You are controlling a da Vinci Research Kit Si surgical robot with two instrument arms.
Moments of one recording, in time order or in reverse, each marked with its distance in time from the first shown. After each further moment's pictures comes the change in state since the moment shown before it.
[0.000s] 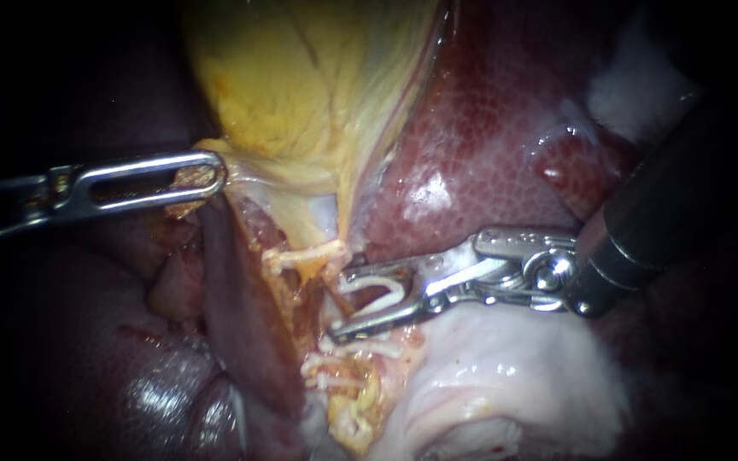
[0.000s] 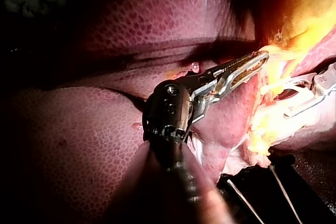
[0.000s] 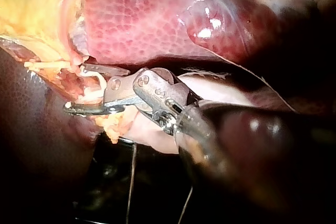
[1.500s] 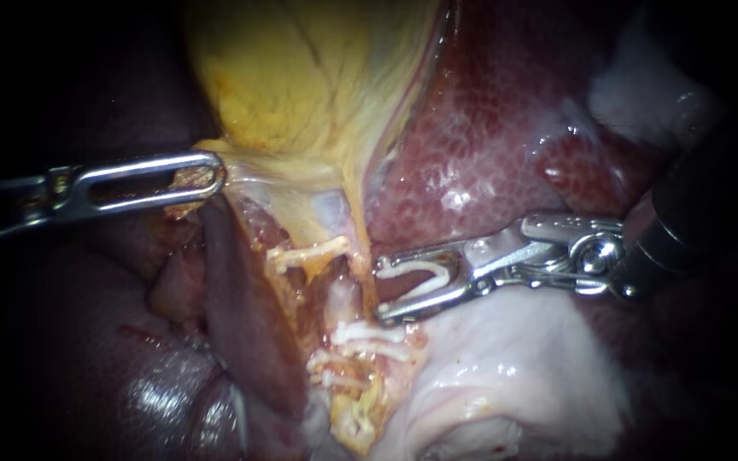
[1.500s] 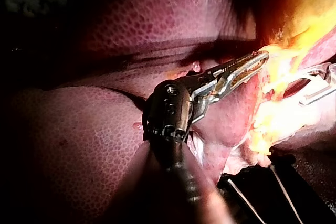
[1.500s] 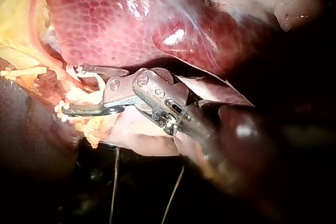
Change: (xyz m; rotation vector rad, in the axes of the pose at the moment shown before) right arm 0.000 0.002 -0.005 -0.001 0.002 0.005; left arm 0.000 0.000 0.000 0.001 0.001 0.000
